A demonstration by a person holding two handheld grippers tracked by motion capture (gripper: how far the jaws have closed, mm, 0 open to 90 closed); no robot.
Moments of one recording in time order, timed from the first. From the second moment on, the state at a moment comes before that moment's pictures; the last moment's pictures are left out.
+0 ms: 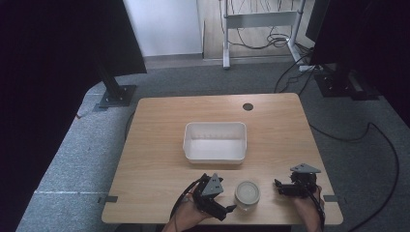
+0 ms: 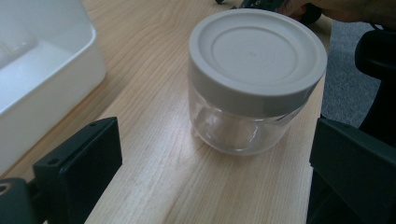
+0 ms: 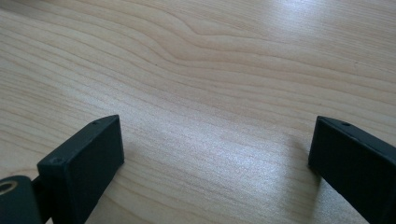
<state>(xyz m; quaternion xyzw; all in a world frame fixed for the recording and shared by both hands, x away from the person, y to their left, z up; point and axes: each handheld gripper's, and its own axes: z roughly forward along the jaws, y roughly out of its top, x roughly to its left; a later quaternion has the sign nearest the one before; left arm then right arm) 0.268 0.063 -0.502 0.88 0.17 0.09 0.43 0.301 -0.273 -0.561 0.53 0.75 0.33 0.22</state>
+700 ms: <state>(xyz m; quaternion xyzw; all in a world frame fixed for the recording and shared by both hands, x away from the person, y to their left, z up) 0.272 0.027 -0.513 0.89 0.15 0.07 0.43 0.301 -0.273 -0.561 0.53 0.75 0.33 0.22</state>
